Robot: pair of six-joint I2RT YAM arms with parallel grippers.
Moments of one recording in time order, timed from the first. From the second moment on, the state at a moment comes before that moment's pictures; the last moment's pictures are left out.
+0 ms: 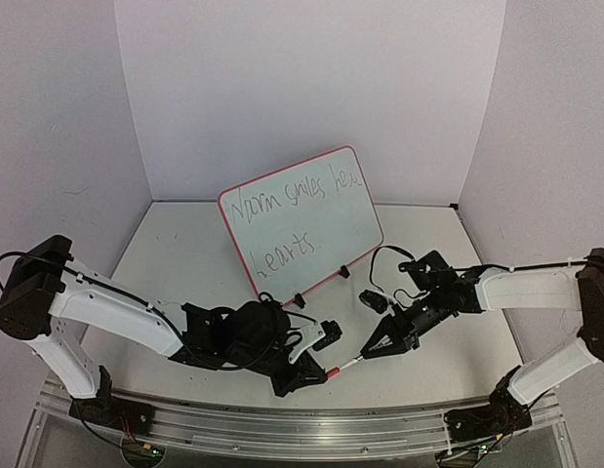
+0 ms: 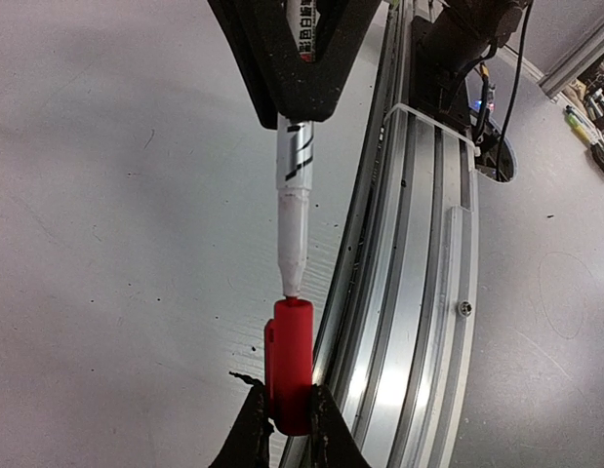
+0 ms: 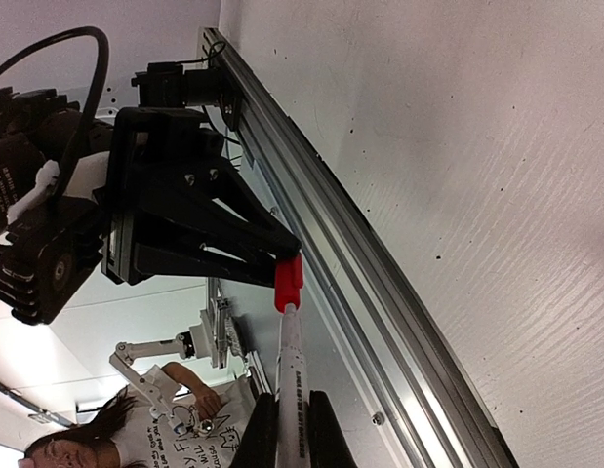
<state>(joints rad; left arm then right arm) -1.34 1.64 0.87 0.12 0.18 -0.22 0.63 1.43 0.68 -0.34 -1.10 0.46</state>
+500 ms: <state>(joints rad) -1.34 1.64 0.87 0.11 0.18 -0.21 0.66 1.45 0.68 -0.32 -1.10 0.46</state>
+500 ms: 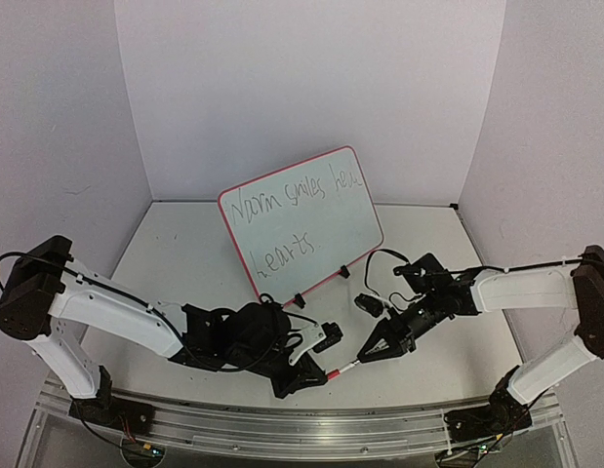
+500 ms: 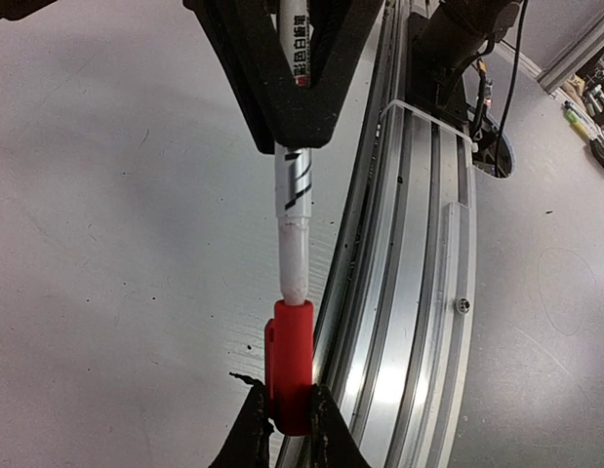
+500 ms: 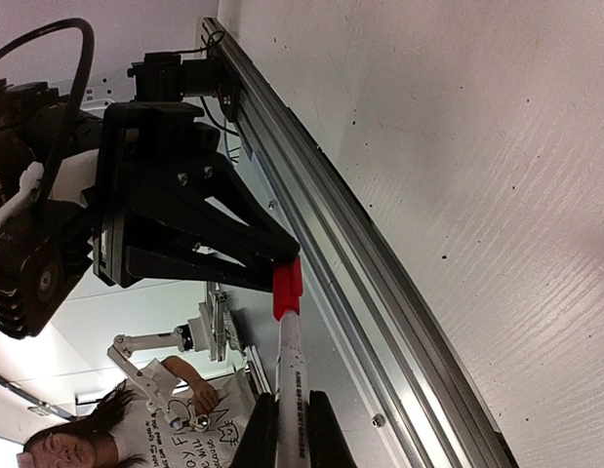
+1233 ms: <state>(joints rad) -1.35 1.68 0.90 0.08 0.16 -0.18 0.72 1.51 0.70 -0.25 -1.07 0.50</state>
